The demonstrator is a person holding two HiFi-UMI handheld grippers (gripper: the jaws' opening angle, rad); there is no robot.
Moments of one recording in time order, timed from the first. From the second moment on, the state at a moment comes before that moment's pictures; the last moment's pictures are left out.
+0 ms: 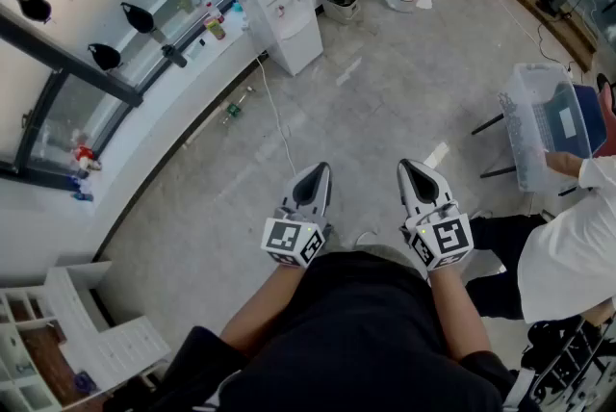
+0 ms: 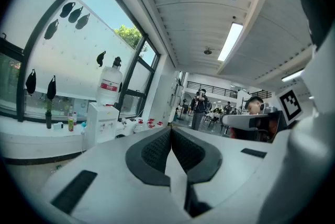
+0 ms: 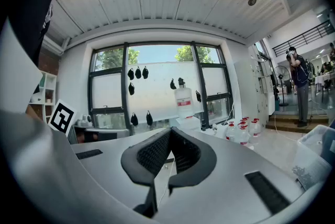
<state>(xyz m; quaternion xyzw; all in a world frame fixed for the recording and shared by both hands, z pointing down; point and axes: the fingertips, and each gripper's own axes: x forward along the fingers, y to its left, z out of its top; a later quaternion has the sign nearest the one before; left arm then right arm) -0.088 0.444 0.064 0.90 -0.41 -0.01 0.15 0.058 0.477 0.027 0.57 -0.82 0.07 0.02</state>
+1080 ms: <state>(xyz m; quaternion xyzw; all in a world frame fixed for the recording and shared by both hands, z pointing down) -0.074 0.445 0.086 0.89 -0.42 -0.01 0.17 0.102 0.465 0.047 0.56 -0.82 0.10 0.02</state>
